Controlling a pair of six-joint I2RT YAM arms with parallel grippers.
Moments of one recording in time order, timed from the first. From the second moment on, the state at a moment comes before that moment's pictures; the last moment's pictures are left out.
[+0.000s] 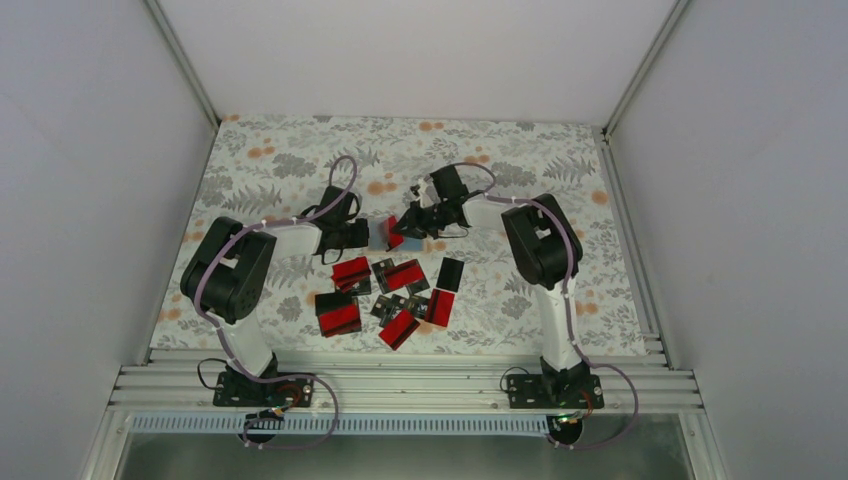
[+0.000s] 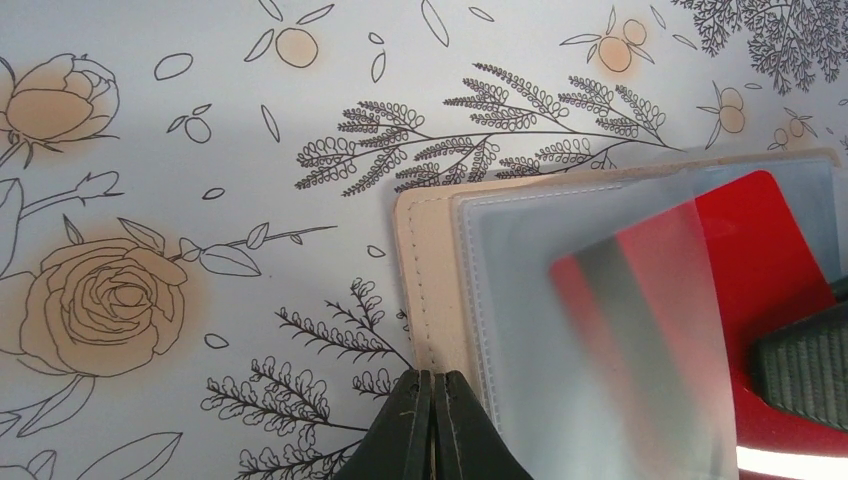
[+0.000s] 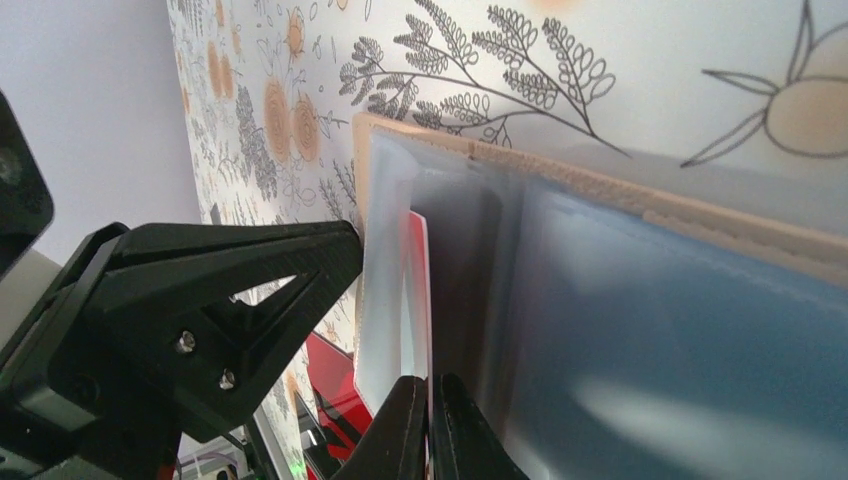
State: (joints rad) left arm -0.40 1.79 0.88 -0.05 0.12 -0.43; right arm 0.51 2.20 1.40 -0.15 -0.82 0.69
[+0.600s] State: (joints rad) left arm -0.40 1.78 0.88 -0.05 0.10 -0.43; right arm 0.47 2.16 1.35 -0.19 -0.81 0.64
